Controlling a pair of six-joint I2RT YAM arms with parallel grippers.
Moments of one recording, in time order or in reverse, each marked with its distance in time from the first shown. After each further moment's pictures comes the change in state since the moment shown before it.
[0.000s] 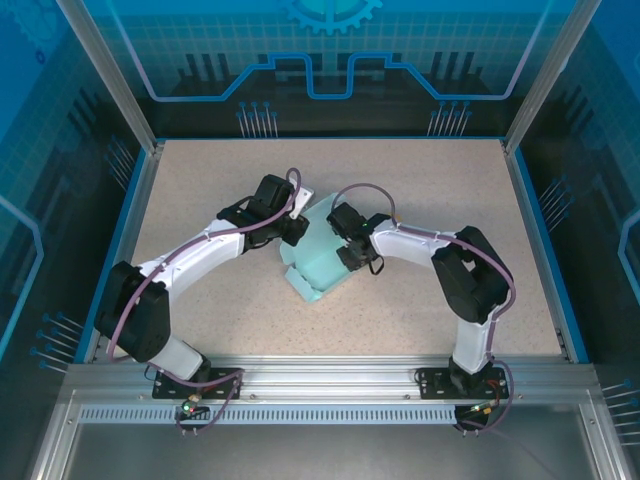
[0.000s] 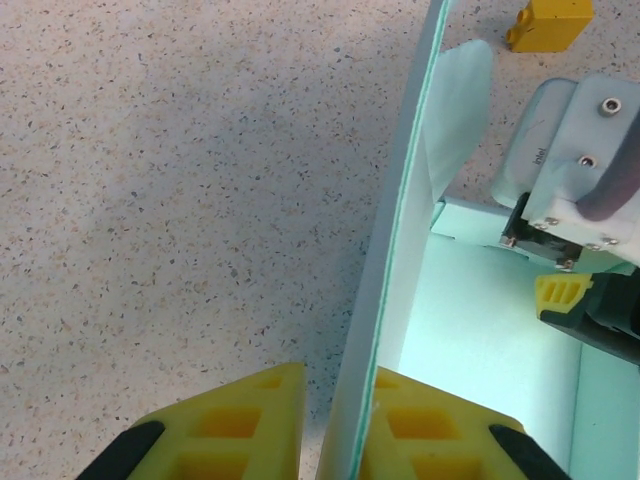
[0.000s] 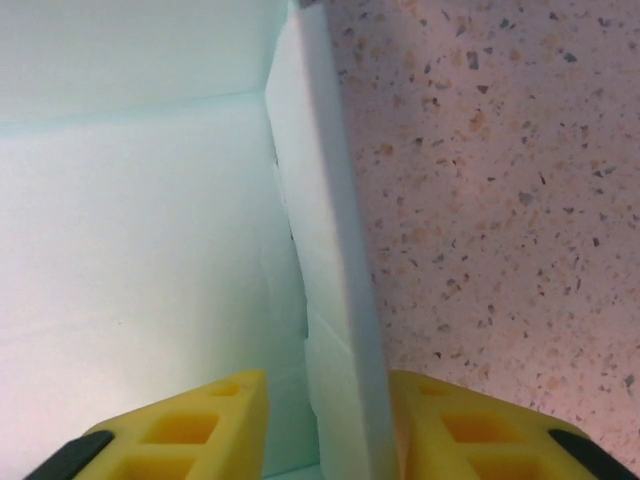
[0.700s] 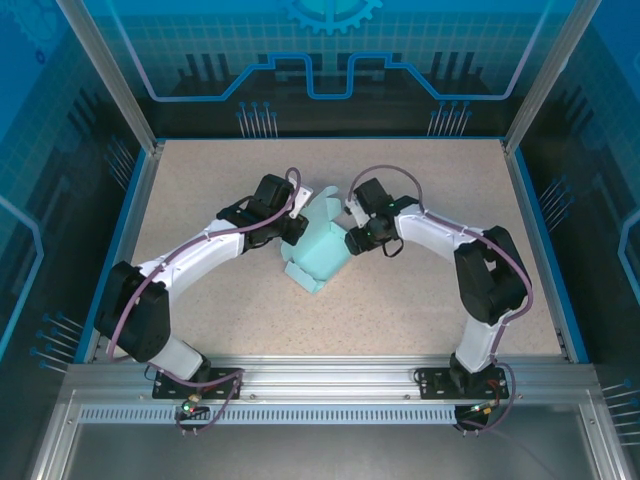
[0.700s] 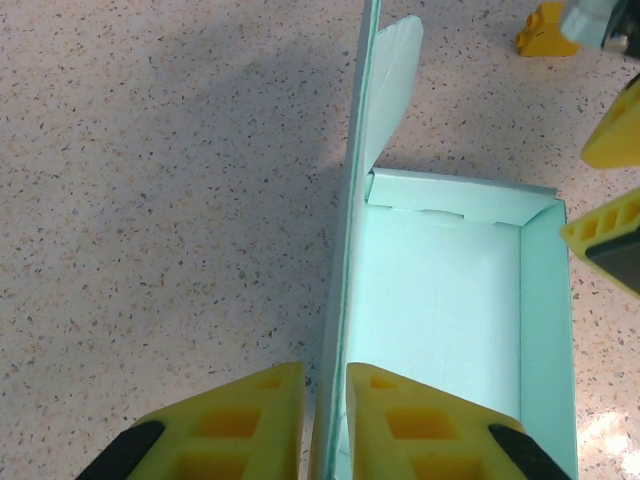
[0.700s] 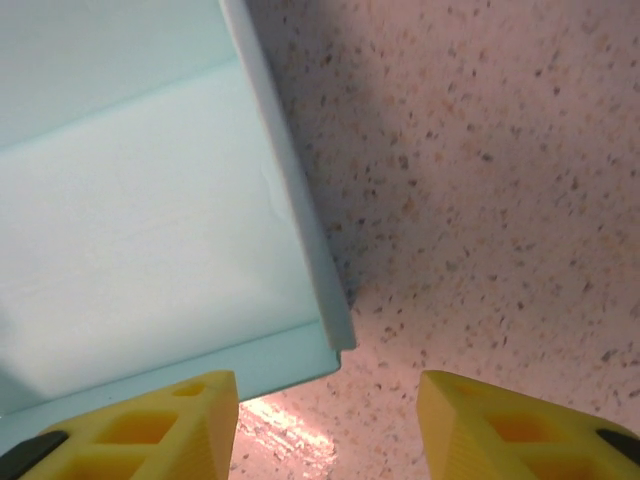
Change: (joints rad) left arm 0.000 0.000 0.000 0.004 -0.011 0.000; right arm -0.174 -0.061 0.035 0.025 -0.271 -0.130
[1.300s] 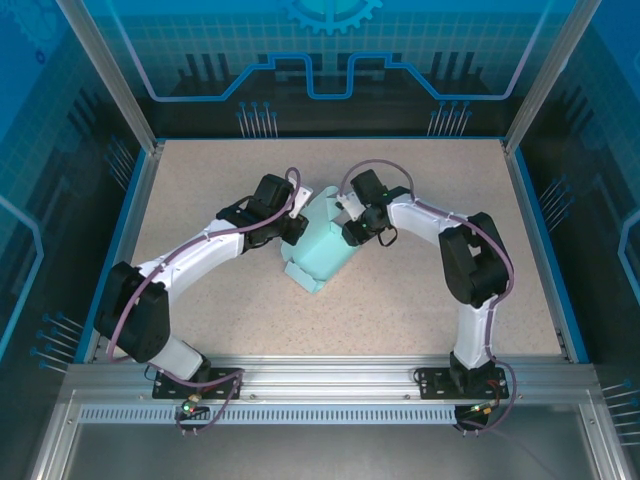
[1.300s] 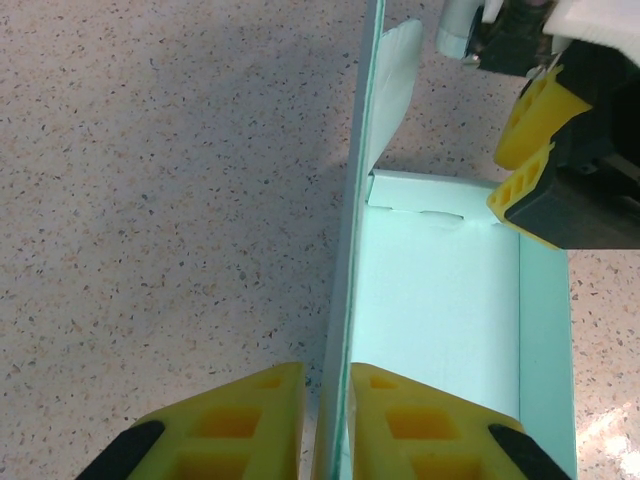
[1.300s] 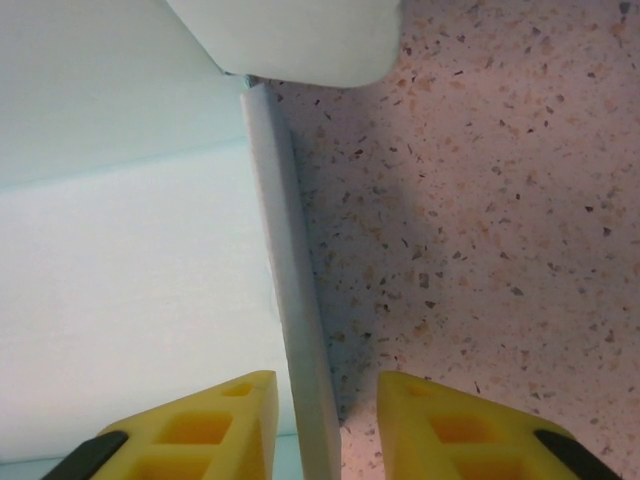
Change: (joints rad) left arm 0.000 -0.003 0.000 0.000 0.000 0.000; right arm -0.024 0.155 0.131 0.000 -0.074 -0.157
